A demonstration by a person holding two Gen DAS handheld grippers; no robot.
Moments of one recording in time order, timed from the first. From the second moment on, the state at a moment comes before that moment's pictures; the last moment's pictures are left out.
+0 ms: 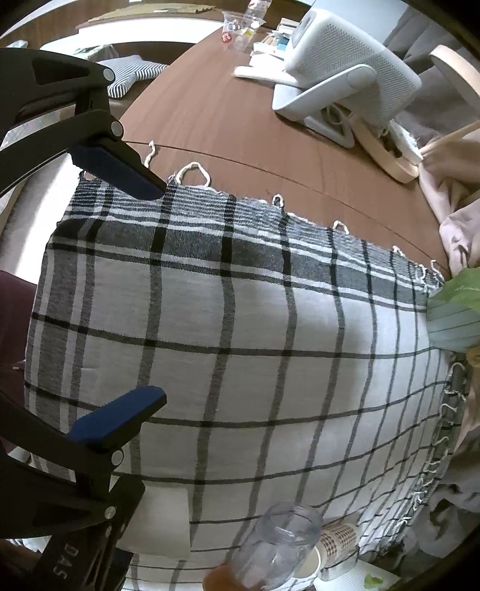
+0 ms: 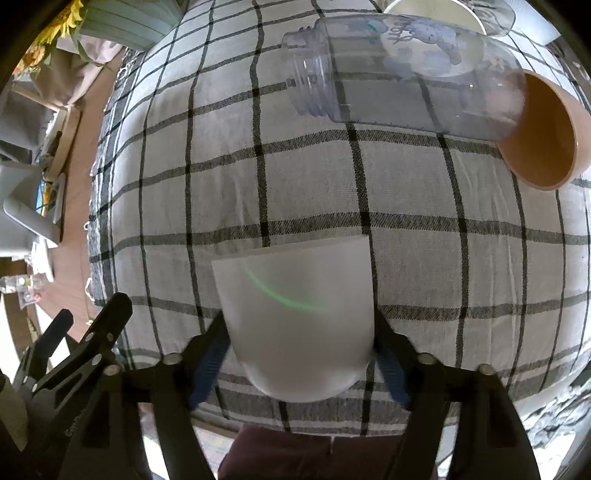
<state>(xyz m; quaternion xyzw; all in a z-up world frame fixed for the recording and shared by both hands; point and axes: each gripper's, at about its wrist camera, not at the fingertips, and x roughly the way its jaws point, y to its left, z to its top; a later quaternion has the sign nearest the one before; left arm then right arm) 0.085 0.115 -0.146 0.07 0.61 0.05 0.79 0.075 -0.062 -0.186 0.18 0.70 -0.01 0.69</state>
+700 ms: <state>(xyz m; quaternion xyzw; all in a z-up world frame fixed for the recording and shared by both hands) 0.011 0.019 -0.114 0.07 0.53 -0.10 0.84 0.001 -0.172 -0.117 0.18 0.61 -0.11 0.76</state>
